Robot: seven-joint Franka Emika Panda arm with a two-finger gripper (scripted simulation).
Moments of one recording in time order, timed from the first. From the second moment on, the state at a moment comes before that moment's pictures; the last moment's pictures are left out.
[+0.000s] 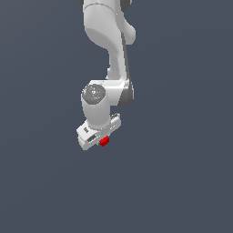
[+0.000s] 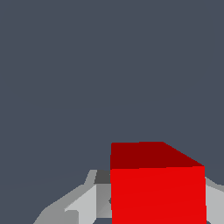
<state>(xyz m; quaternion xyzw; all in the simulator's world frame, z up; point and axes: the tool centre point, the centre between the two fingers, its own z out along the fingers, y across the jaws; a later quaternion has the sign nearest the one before) 0.036 -0.066 0.095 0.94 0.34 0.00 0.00</state>
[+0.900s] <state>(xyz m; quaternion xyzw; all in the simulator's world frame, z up) -0.025 -0.047 0.281 0.94 0.34 0.00 0.00</state>
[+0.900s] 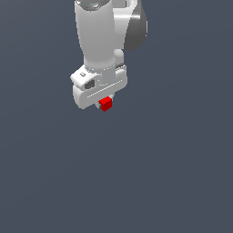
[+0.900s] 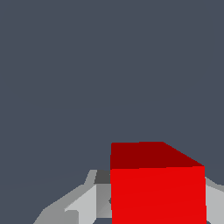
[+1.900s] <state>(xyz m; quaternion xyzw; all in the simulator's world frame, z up) -0.079 -0.030 0.462 0.94 0.34 0.00 0.00</state>
